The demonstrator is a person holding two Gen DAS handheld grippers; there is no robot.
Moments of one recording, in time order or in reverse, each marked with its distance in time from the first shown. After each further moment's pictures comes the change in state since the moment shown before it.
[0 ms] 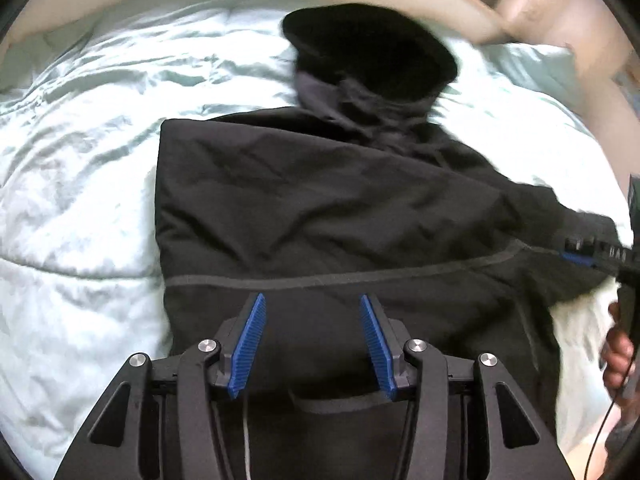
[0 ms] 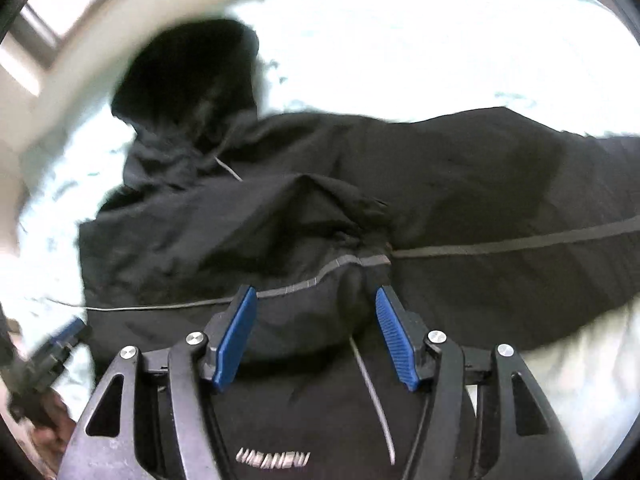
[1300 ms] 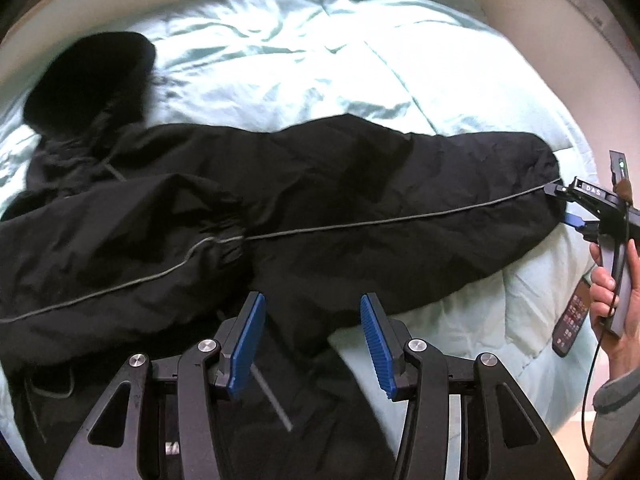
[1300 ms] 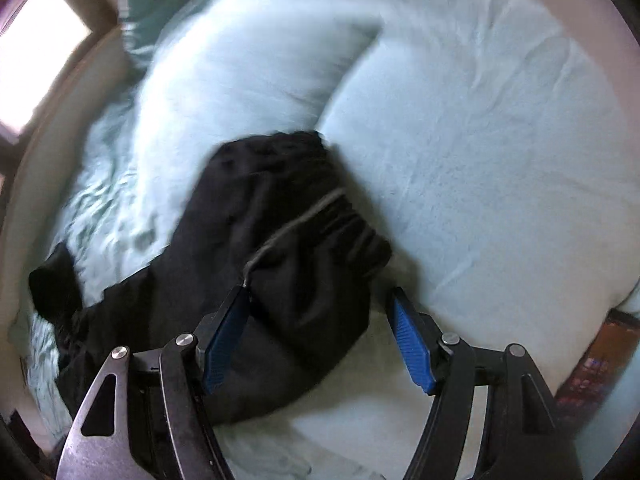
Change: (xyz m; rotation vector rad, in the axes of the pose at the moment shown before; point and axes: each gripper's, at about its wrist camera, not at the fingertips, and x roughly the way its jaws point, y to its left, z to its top) left arm 0.069 -0.371 0.012 0.204 0.131 -0.075; right arm -0.097 -0.427 0.039 0.451 -0.125 -0.127
